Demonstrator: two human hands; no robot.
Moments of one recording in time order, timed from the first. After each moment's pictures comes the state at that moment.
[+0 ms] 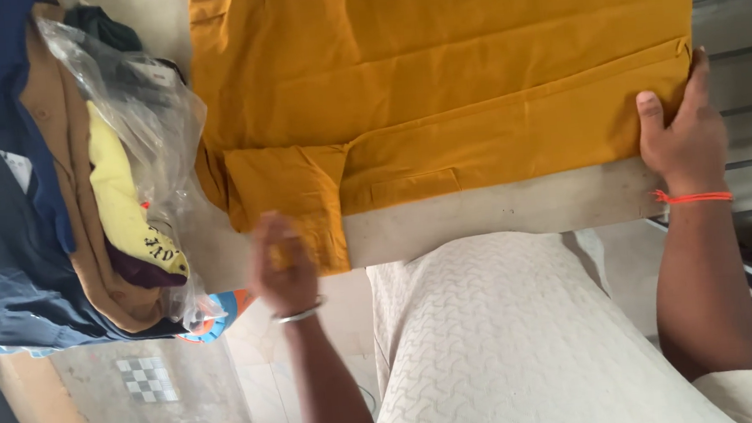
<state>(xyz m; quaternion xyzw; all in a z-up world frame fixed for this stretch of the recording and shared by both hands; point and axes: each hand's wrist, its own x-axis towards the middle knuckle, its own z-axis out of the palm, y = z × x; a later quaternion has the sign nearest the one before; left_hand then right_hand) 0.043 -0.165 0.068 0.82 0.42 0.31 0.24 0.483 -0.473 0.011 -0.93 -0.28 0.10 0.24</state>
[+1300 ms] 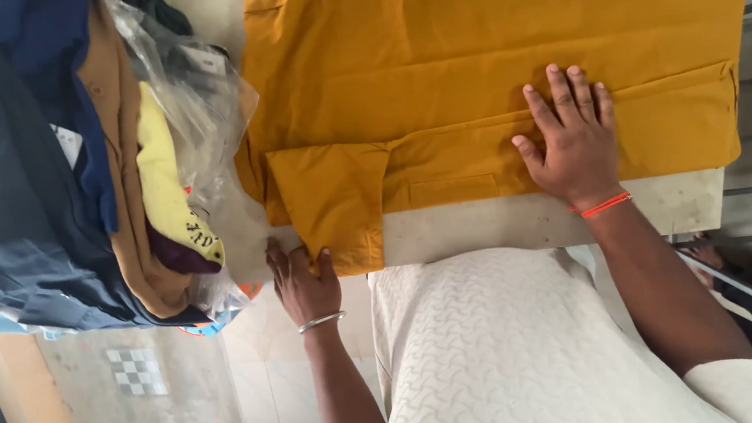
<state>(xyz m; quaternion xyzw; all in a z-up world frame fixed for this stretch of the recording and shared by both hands) -0.015 -0.171 0.045 0.80 0.58 0.07 0.12 0.385 -0.322 0.047 -0.84 -0.53 0.03 0.14</state>
